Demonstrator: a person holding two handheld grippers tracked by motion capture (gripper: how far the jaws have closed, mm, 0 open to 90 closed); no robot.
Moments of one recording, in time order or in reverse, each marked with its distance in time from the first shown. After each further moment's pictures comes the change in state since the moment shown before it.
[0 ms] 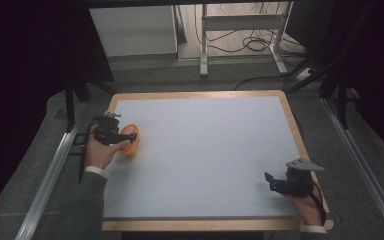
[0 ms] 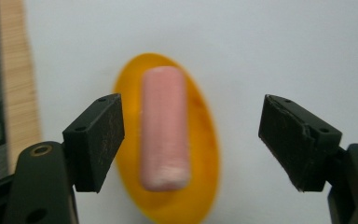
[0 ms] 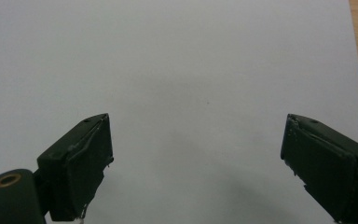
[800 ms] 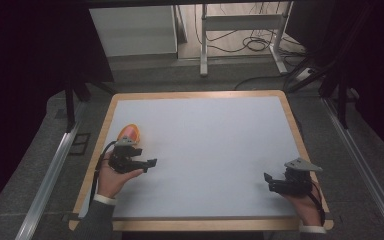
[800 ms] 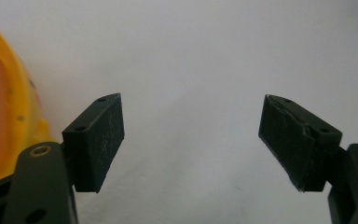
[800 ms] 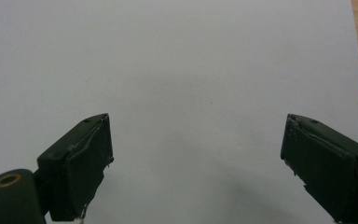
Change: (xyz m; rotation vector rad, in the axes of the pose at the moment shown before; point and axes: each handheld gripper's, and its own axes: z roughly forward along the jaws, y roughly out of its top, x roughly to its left) left arm -0.057 -0.063 0.006 -0.057 -0.261 0.113; right arm 0.003 0.000 0.000 0.003 -0.003 -0.013
